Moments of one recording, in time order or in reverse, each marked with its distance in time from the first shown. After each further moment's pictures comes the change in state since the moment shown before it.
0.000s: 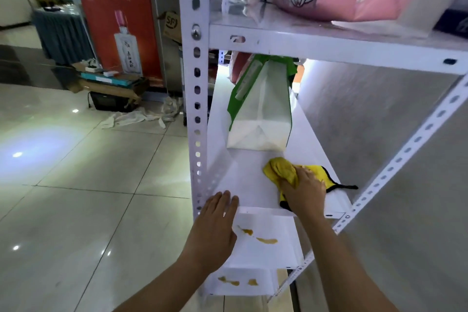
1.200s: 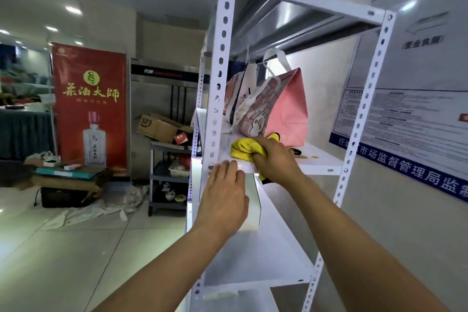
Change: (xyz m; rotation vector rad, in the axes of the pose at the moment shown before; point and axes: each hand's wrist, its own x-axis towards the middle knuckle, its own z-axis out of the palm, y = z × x) left_hand 0.043 0.041 -0.292 0.188 0.422 0.115; right_hand -0.012 -0.228 -0.291 0.016 0.151 -0.451
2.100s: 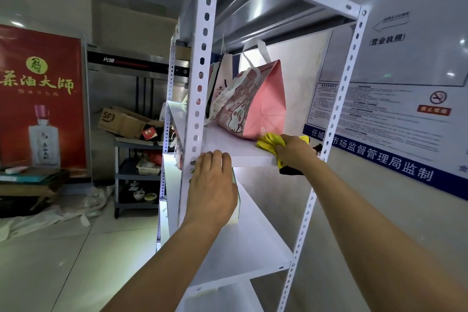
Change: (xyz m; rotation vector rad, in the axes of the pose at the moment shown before) left_hand 0.013 -0.001 0.010 -0.083 0.096 -0.019; right_hand 0.010 0.074 -0.034 -0.185 -0.089 0.463
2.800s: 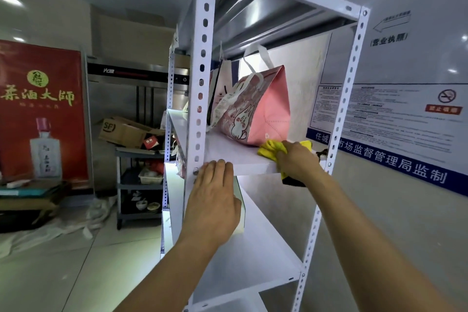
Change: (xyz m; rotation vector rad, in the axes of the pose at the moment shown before) left_hand -0.005 -0.013 0.005 -0.052 0.022 0.070; right_hand -0.012 -0.007 0.013 0.020 0.124 -0.082
